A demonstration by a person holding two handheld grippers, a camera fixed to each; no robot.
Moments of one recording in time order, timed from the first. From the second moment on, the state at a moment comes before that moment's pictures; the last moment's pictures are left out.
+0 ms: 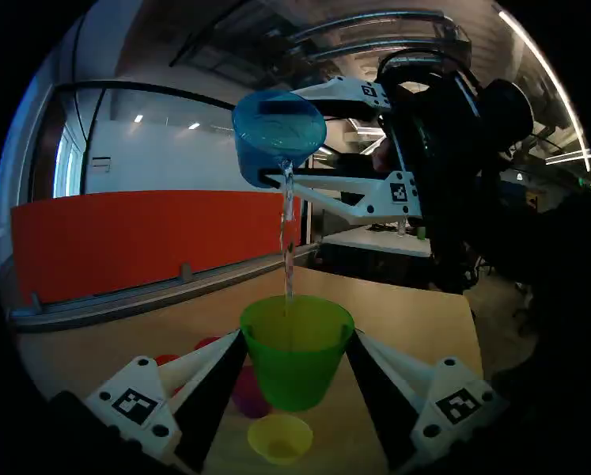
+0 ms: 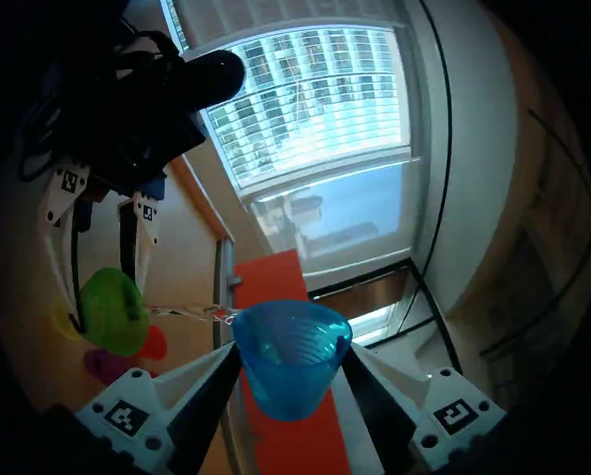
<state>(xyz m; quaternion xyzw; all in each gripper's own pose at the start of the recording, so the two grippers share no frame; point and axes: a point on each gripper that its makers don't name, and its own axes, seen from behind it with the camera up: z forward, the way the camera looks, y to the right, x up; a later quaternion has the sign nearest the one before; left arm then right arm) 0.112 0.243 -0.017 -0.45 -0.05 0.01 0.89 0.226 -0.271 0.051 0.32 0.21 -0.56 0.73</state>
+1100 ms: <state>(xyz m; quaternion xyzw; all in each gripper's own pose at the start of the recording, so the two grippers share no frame) 0.112 0.245 -0.017 -0.45 -0.05 0.02 0.89 0.239 -0.269 0.052 0.29 0.23 -0.62 0.69</state>
